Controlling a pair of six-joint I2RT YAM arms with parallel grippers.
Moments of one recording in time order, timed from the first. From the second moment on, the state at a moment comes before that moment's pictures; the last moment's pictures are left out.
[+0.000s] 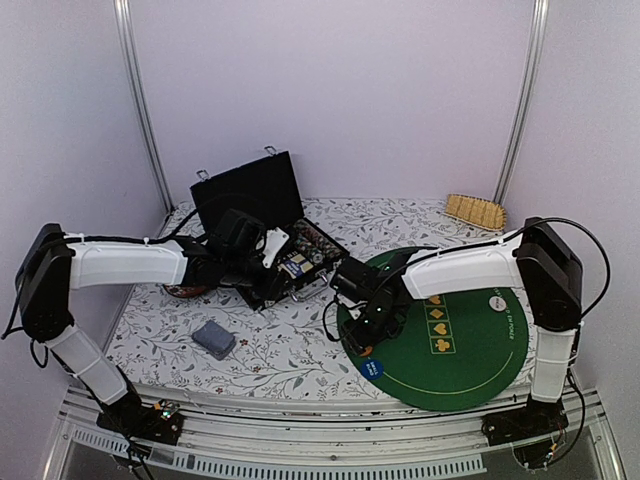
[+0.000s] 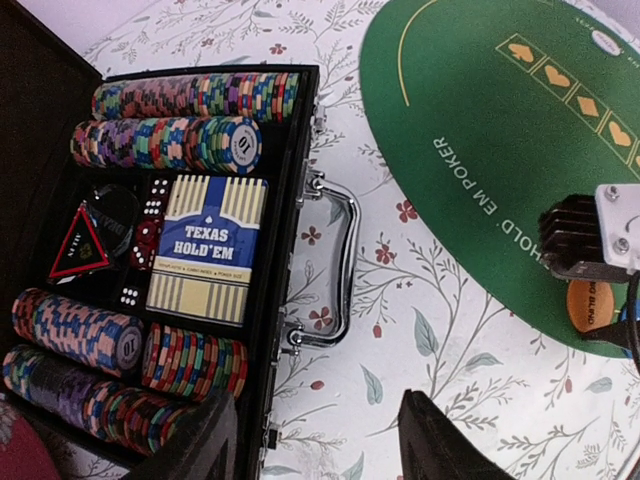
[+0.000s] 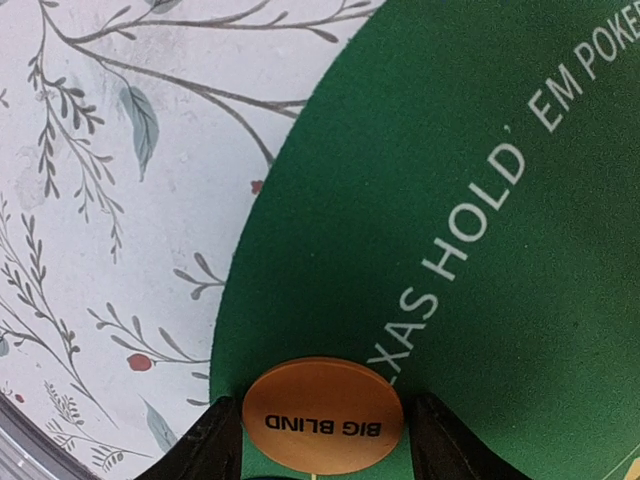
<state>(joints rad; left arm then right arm) -0.74 1.60 1.00 -0.16 -0.02 0.04 1.00 1.98 1.33 -0.71 0.03 0.40</state>
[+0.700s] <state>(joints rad) -0.74 1.56 0.97 -0.16 -0.09 0.05 0.82 2.03 1.38 -0.66 0.14 0.34</state>
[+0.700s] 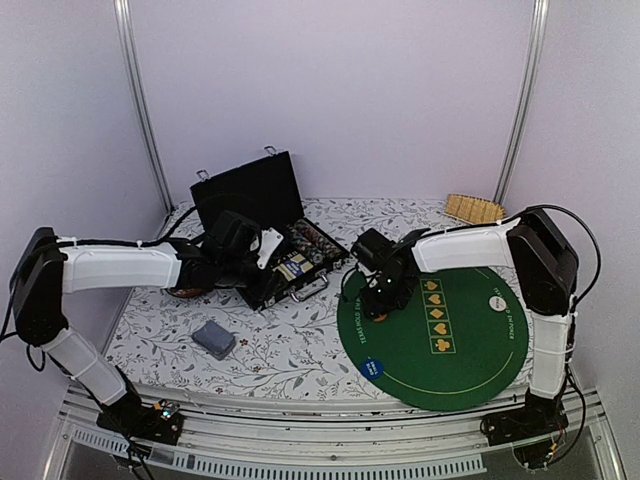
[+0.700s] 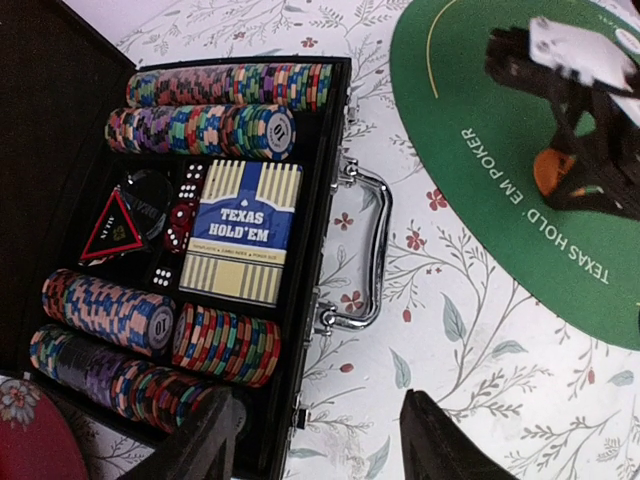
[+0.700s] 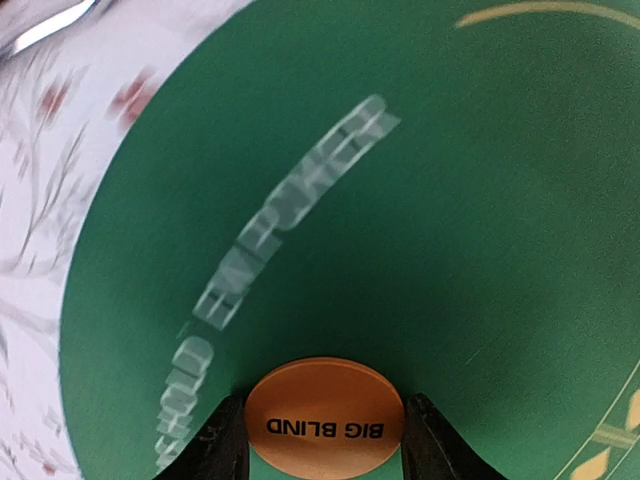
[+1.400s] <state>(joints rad) -0.73 1.52 0.95 -0.21 -0.11 0.00 0.52 2.25 1.69 -0.58 0.17 0.25</state>
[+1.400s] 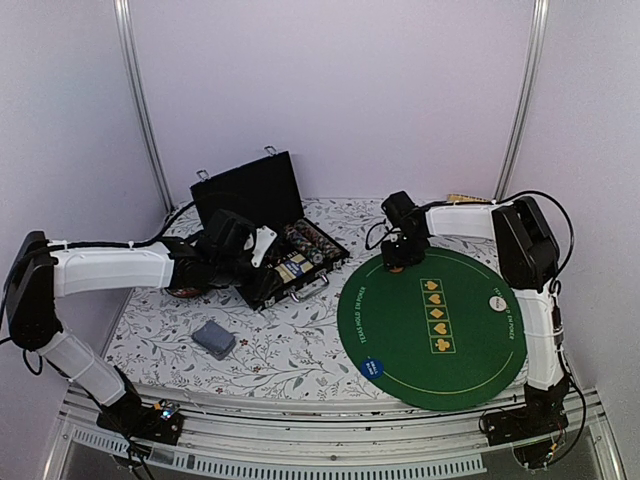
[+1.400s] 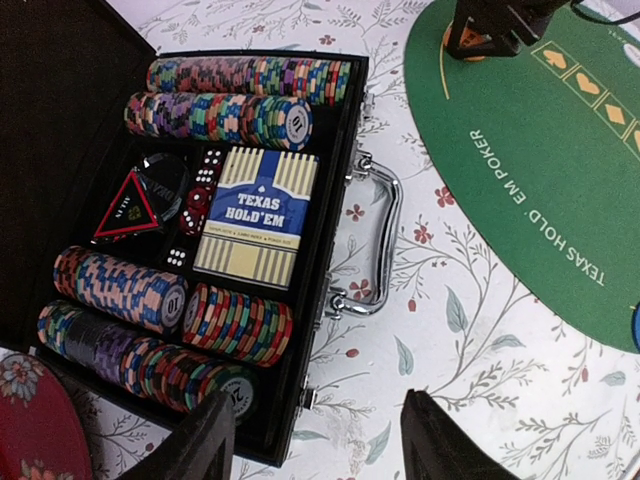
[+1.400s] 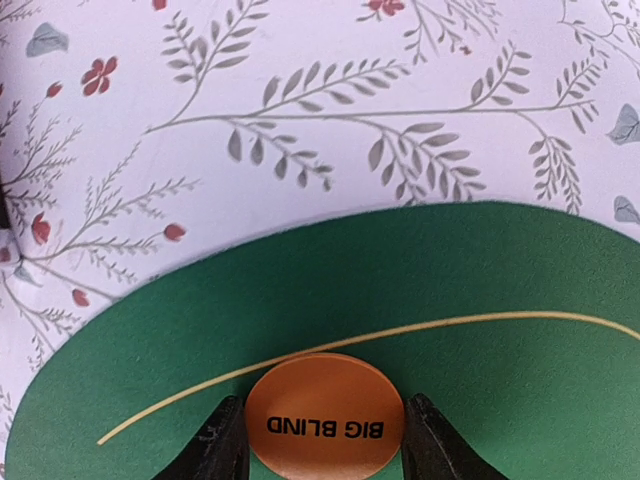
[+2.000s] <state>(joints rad) -0.70 1.52 0.96 -0.27 -0.10 -0.06 0.49 2.30 1.80 -0.63 0.16 0.19</state>
